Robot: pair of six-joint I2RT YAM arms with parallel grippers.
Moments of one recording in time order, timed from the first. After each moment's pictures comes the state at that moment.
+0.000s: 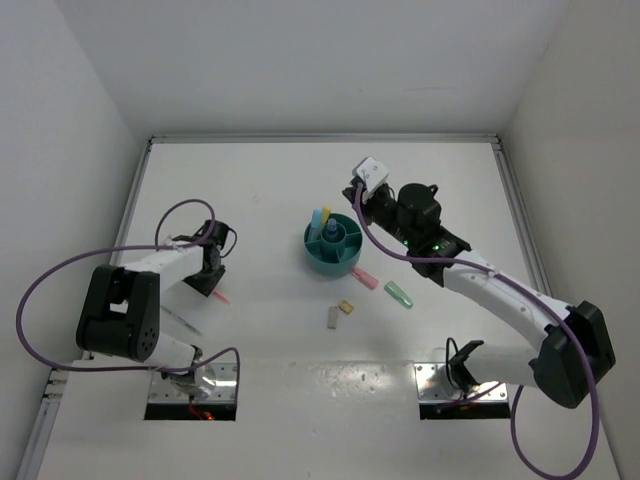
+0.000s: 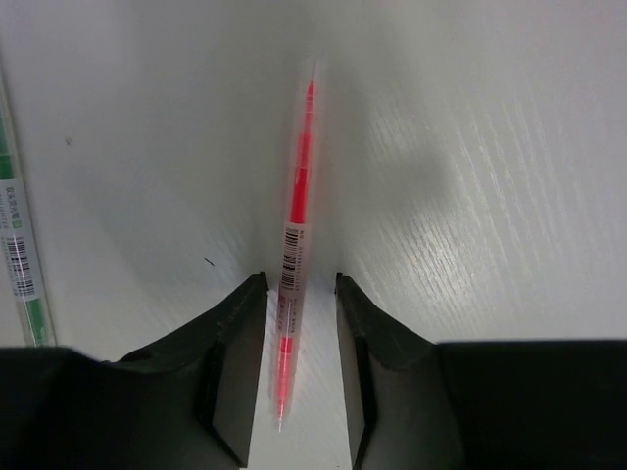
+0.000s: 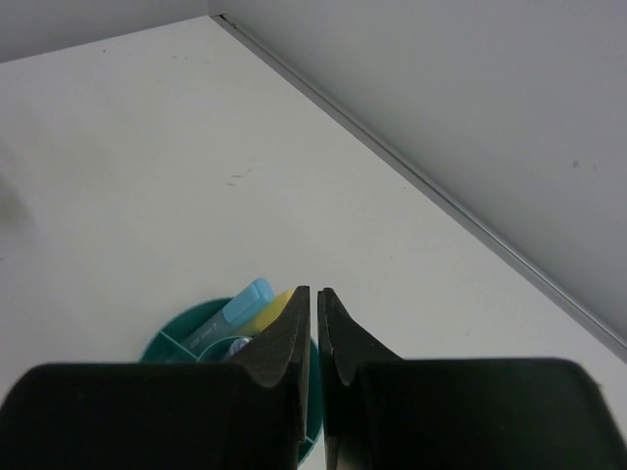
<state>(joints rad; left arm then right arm) -0.15 1.46 0.69 -0.61 -0.48 -1.26 0.62 1.24 0.85 0.30 -0.08 -0.27</state>
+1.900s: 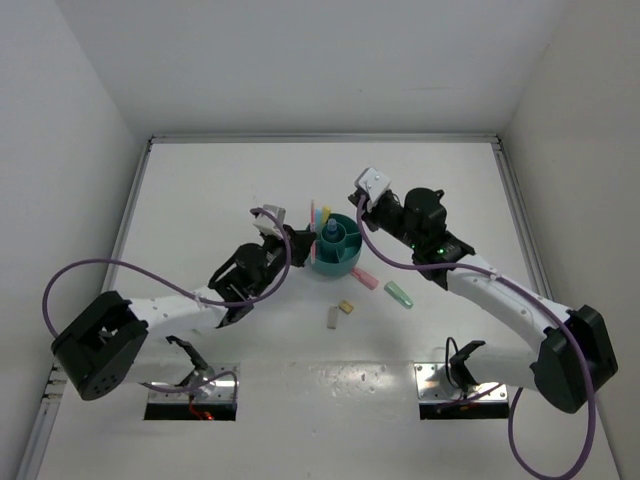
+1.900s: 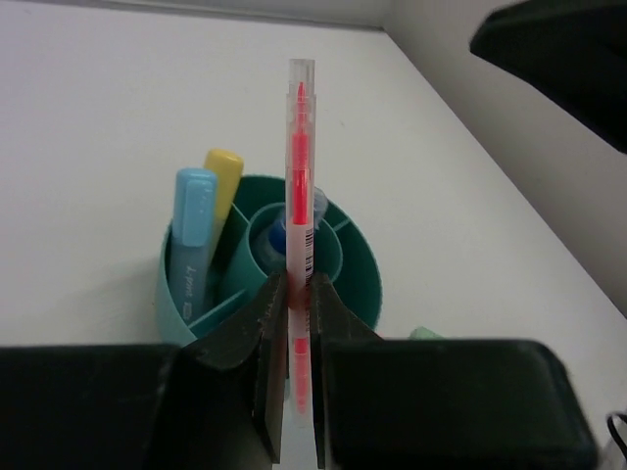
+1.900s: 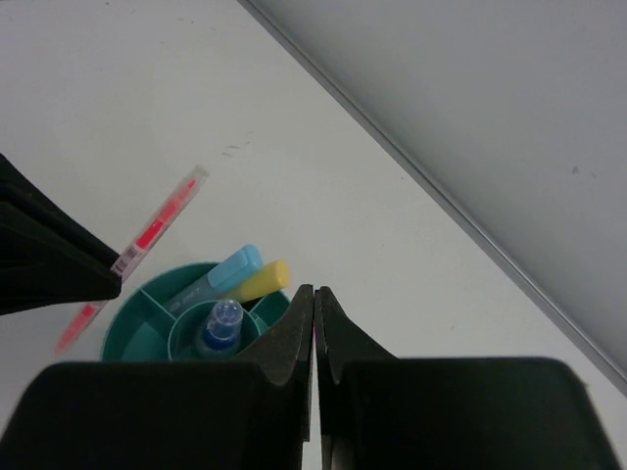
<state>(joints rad) -0.76 1.23 0.44 0.76 -0.16 -0.43 0.57 1.22 0.78 0.32 -0.17 -0.37</state>
